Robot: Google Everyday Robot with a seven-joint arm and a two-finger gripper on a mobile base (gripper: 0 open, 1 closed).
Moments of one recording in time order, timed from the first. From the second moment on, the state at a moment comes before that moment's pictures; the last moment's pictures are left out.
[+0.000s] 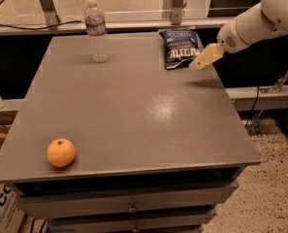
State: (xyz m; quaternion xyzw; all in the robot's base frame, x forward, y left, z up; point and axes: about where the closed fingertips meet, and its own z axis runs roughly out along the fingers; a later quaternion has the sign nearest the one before) arm 0.727 -0.218 0.872 -0.41 0.83 0.06 0.37
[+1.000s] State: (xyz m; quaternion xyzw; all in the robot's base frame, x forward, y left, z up) arm 0.763 -0.193 0.855 -0.39 0.84 0.10 0.38
